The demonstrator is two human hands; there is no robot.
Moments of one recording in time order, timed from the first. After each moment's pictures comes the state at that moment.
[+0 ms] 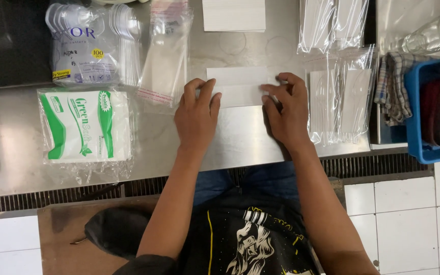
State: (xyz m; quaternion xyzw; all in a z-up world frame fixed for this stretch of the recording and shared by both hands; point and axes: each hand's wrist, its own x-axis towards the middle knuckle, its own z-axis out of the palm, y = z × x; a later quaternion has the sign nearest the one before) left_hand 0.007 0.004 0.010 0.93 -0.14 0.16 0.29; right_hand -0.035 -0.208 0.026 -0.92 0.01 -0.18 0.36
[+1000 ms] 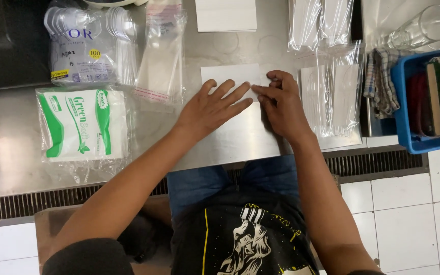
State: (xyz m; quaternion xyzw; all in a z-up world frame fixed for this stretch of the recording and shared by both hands) left_hand 0.030 0.008 0.023 0.82 -0.55 0.16 -0.02; right_hand -0.035 -0.227 0.019 -0.91 -0.01 -0.08 0.40
